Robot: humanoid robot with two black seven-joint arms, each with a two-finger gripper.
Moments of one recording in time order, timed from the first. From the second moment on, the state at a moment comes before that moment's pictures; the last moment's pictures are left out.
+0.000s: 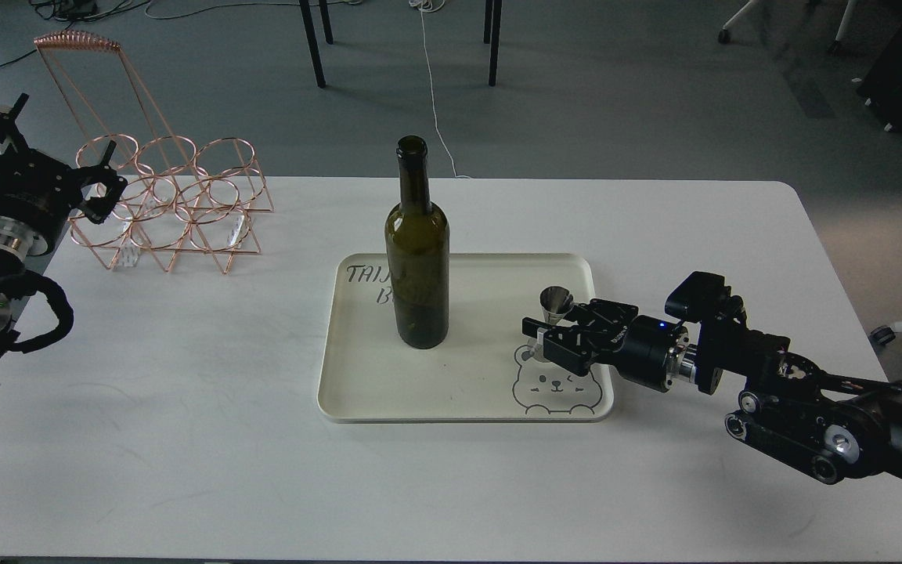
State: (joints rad) left arm -0.66 0.56 -0.78 -0.63 -0.38 -0.49 -0.25; right arm 0.73 -0.44 0.15 1.00 -1.63 -0.23 0.49
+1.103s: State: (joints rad) left arm -0.70 0.56 -0.78 -0.62 -0.38 -0.49 -0.25; right arm 0.74 -0.44 0.15 0.97 -1.63 -0.23 0.49
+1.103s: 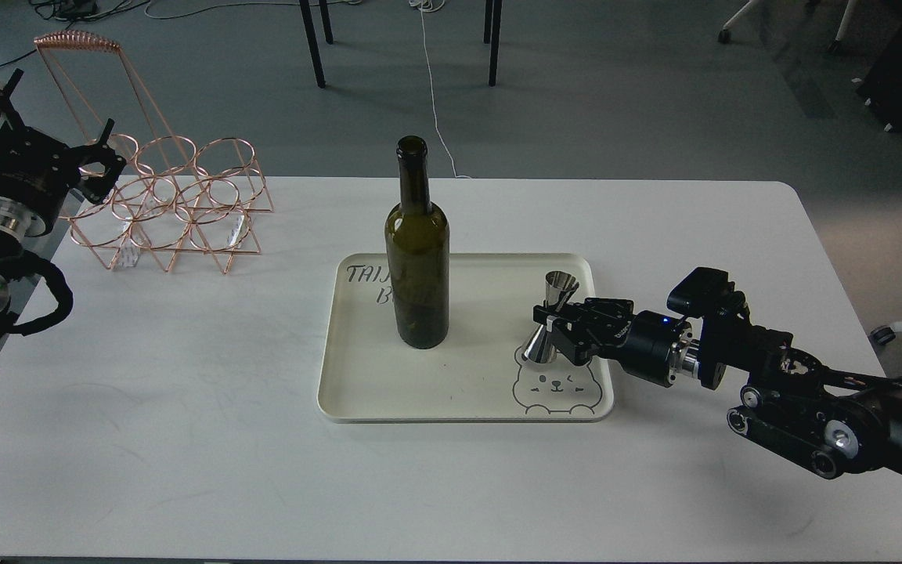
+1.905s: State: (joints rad) left arm -0.71 0.58 -0.78 -0.64 -0.38 -0.49 -0.25; right arm 0.68 -0.78 0.26 1.11 -1.63 -0.42 0.49
